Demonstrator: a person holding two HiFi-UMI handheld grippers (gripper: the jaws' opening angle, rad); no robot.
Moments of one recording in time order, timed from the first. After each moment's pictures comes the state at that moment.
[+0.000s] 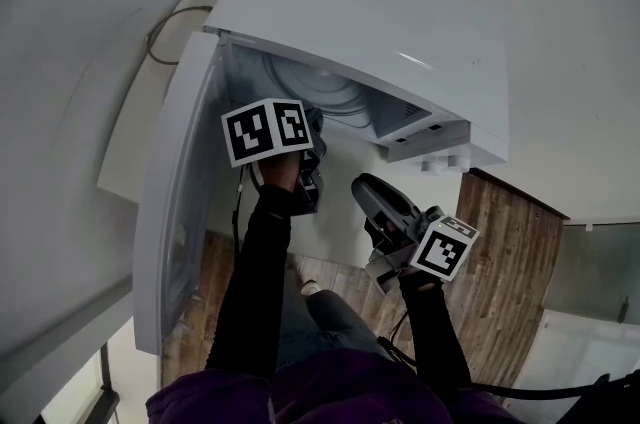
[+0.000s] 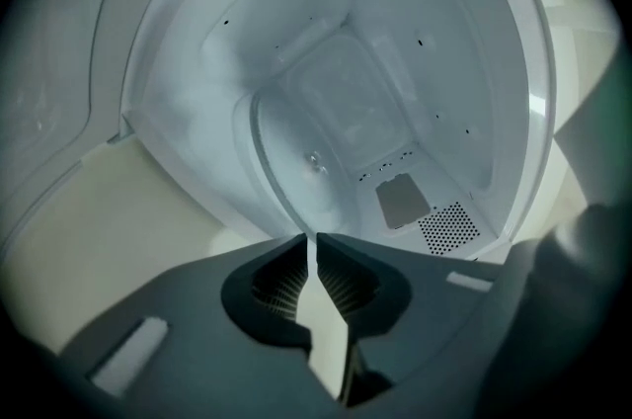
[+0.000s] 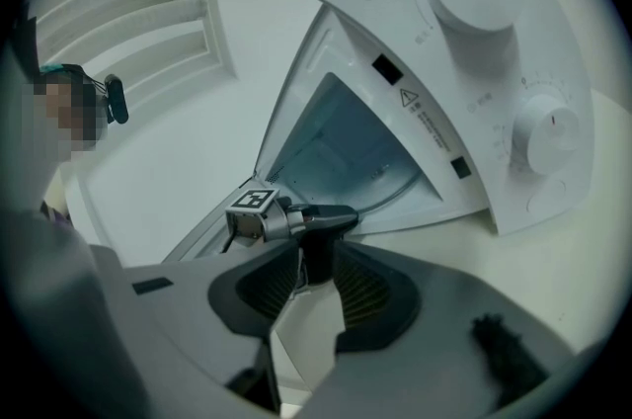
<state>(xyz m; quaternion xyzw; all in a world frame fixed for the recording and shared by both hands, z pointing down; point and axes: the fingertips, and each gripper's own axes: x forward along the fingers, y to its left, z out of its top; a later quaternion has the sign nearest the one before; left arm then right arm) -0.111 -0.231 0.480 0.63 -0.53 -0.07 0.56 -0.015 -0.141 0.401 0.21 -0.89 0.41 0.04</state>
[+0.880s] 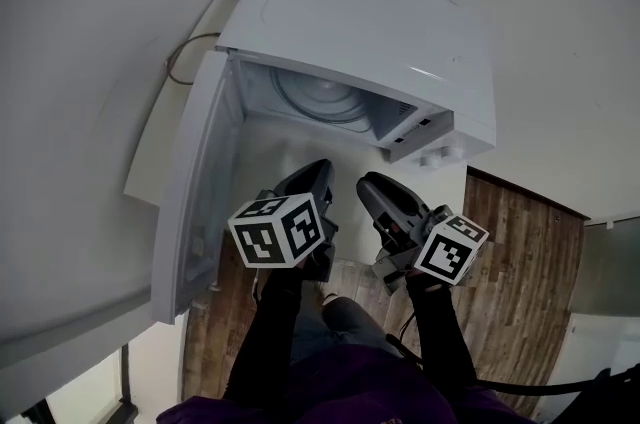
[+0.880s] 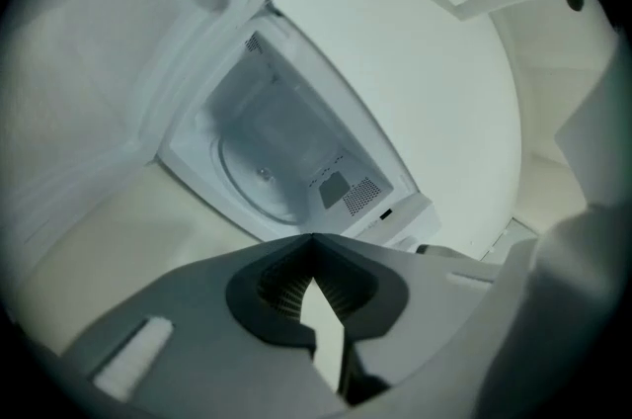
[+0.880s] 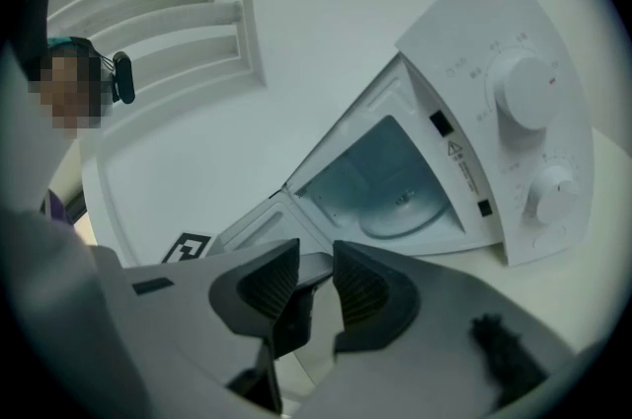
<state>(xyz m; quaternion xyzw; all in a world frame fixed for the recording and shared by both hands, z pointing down) -0.076 -0.138 0.411 0.70 -0.56 -0.10 0.43 -0.016 -0.125 0.352 0.20 -0.92 0.35 0.01</state>
